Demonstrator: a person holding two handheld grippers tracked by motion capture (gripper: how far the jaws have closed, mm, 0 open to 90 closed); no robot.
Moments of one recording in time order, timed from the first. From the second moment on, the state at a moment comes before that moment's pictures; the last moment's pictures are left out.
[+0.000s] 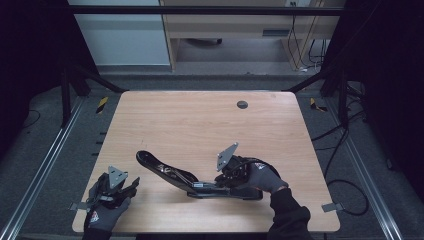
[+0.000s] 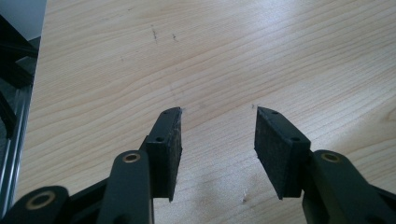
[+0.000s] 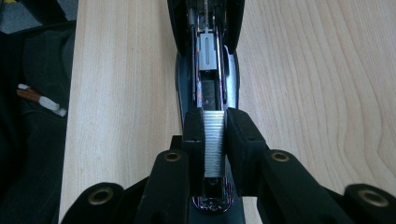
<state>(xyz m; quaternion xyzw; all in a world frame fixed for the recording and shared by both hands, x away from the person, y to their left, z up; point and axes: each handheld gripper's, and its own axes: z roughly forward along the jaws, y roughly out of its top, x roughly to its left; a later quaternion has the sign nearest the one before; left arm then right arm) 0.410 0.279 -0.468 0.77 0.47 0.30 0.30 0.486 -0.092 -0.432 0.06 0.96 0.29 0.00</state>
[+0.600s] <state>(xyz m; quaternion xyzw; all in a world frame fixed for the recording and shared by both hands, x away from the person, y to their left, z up) 0.410 0.279 -0.468 0.77 0.47 0.30 0.30 0.488 -0.089 -0.434 0.05 0.96 0.29 0.00</state>
